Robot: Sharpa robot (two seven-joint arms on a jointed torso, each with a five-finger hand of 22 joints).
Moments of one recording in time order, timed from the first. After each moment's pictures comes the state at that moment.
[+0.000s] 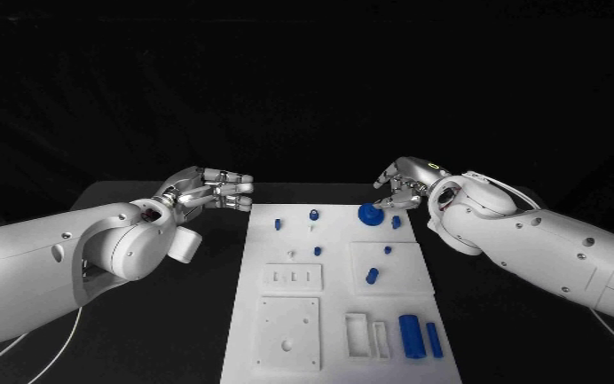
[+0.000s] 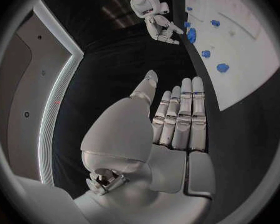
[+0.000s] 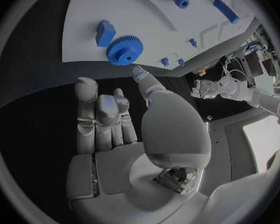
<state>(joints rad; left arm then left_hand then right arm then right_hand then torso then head) 1.44 -0.91 -0.21 1.48 -0.08 -0.20 0.28 1.40 0.01 0.01 -0.09 0.05 0.97 0.16 0.06 0.07 1.09 0.14 0.06 0.06 1.21 0.10 0.10 0.07 0.08 1.00 0.08 0.36 0.12 1.16 -0.77 0.22 1.31 -1.56 -0.26 -0.23 1.27 -0.20 0.23 -0.10 0.26 1.05 0.10 0.07 0.08 1.23 0.00 1.07 1.11 1.44 -0.07 1.08 1.07 0.08 1.47 -0.10 0.61 1.23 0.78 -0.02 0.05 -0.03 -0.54</state>
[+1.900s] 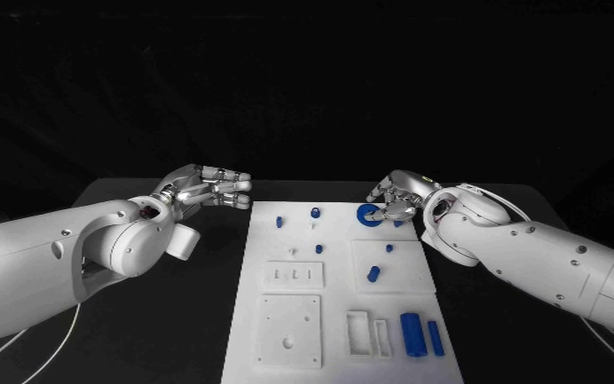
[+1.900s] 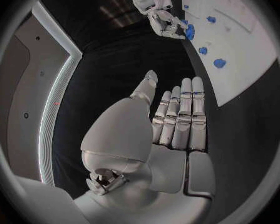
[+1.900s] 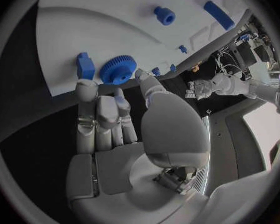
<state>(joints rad) 1.44 -0.92 -0.21 1.47 -0.09 -0.20 0.27 1.40 0.01 0.01 -0.09 0.05 0.97 0.16 0.06 0.07 1.09 0.14 0.06 0.06 1.21 0.10 0.10 0.07 0.08 1.00 0.08 0.37 0.12 1.11 -0.76 0.22 1.31 -1.48 -0.25 -0.17 1.26 -0.19 0.14 -0.03 0.34 1.06 0.10 0.07 0.08 1.25 0.00 1.11 1.15 1.45 -0.07 1.09 1.12 0.09 1.46 -0.10 0.58 1.31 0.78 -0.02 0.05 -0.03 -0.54</state>
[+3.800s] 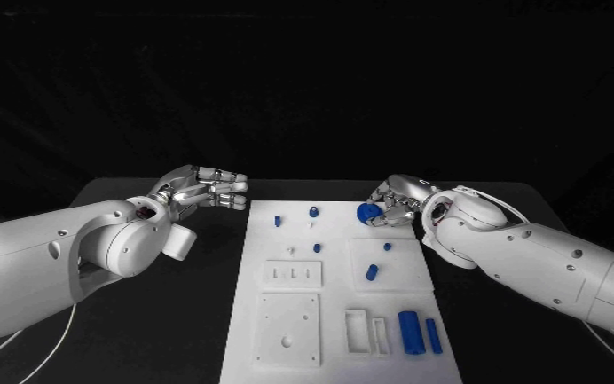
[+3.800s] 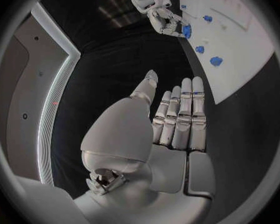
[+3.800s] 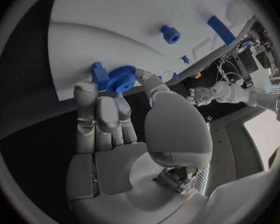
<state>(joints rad) 1.44 -0.91 -0.21 1.45 -0.09 -0.19 0.26 1.40 0.01 0.01 -0.09 0.05 0.97 0.17 0.06 0.07 1.09 0.14 0.06 0.06 1.21 0.10 0.10 0.07 0.08 1.00 0.09 0.37 0.11 1.10 -0.77 0.22 1.31 -1.55 -0.22 -0.20 1.24 -0.19 0.25 -0.10 0.56 1.04 0.10 0.06 0.07 1.27 0.00 1.16 1.20 1.45 -0.07 1.13 1.16 0.08 1.47 -0.09 0.66 1.31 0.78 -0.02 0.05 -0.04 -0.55</state>
